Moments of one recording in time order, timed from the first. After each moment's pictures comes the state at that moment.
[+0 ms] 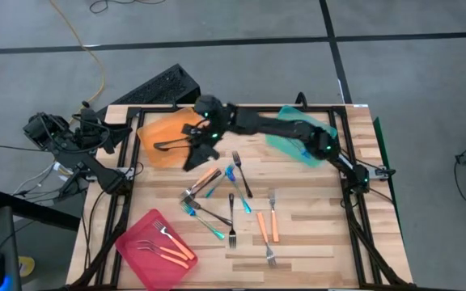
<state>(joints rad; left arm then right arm) -0.68 0.43 1.11 -1.57 -1.12 -1.40 -0.22 2.34 2.35 -0.38 -1.10 0.49</state>
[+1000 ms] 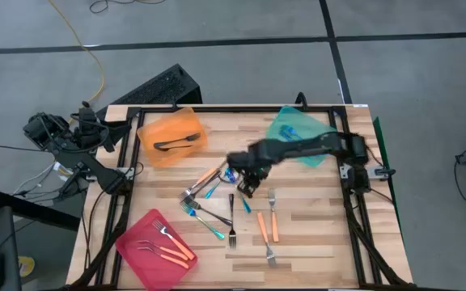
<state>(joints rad) -0.68 0.43 1.11 -1.57 -1.18 -1.39 0.00 1.96 1.69 -1.20 0.04 0.63</state>
